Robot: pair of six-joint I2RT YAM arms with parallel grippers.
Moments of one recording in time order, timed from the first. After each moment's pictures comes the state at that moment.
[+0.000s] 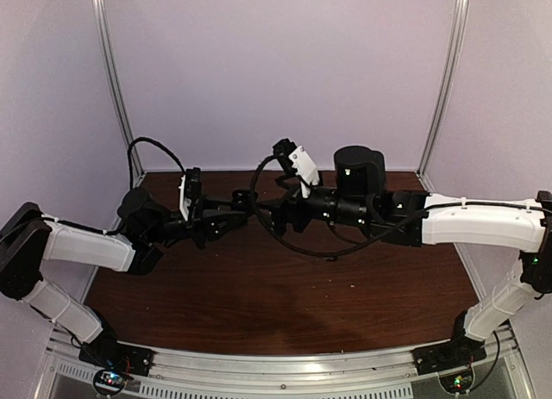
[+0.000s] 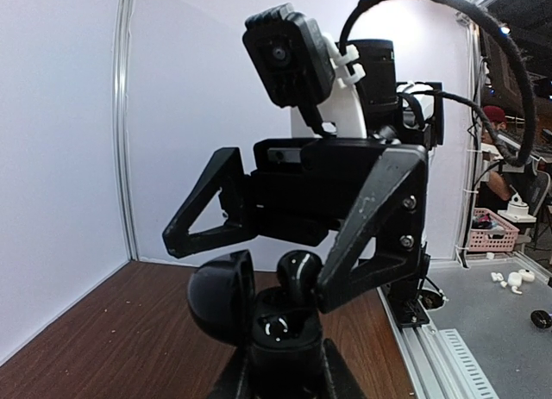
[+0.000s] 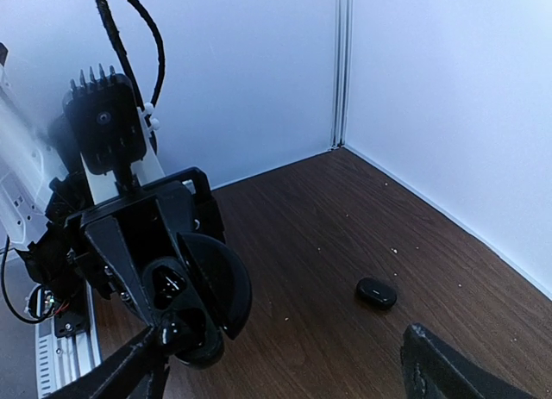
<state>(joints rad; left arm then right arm) -0.66 1.45 0.57 1.21 0.83 -0.23 1.04 1.49 1.19 0.12 0.00 0.03</state>
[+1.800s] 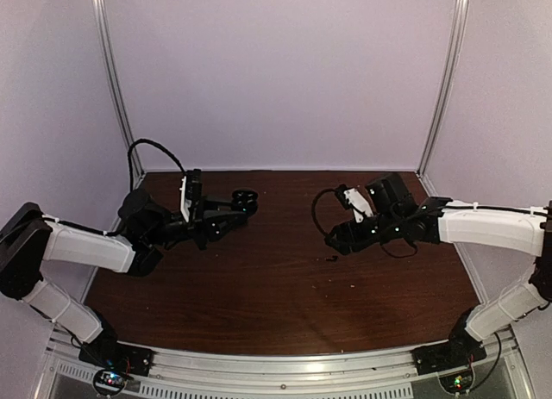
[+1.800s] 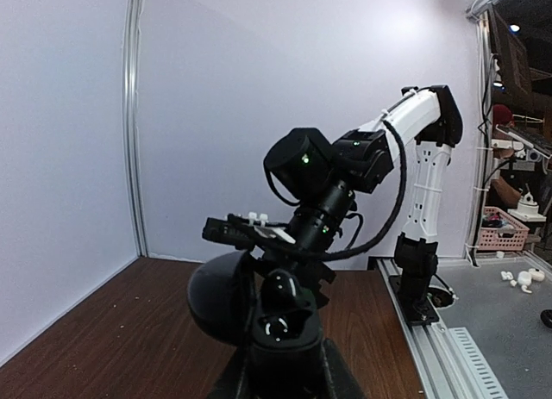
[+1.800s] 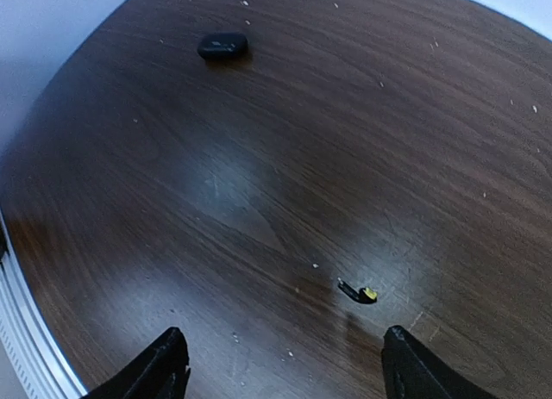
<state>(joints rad) -0.66 1.45 0.56 1.20 0.79 -0.21 0.71 1.37 0.93 -0.28 -0.11 0.21</state>
